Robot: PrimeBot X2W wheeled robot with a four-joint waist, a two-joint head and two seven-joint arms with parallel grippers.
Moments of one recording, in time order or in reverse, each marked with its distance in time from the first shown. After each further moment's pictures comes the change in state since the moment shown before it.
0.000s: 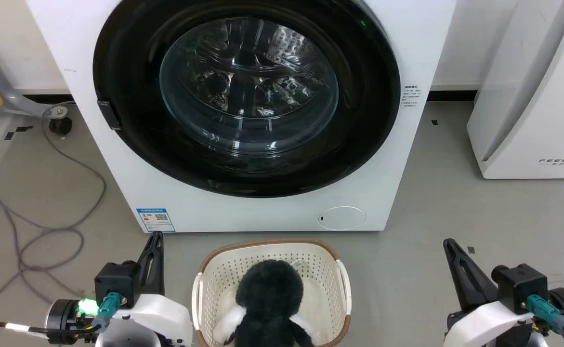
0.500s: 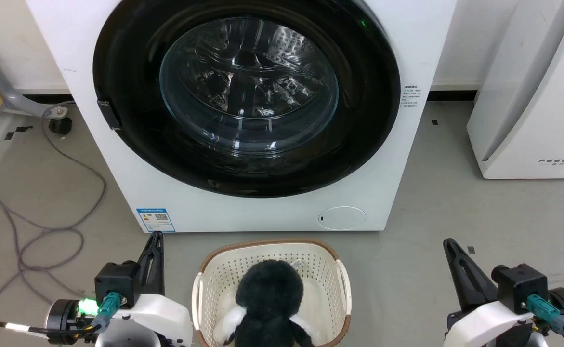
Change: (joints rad) left arm 0.000 0.000 0.000 0.000 0.000 0.000 0.000; right arm 0.000 0.000 0.000 0.000 0.000 0.000 0.000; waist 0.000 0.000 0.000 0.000
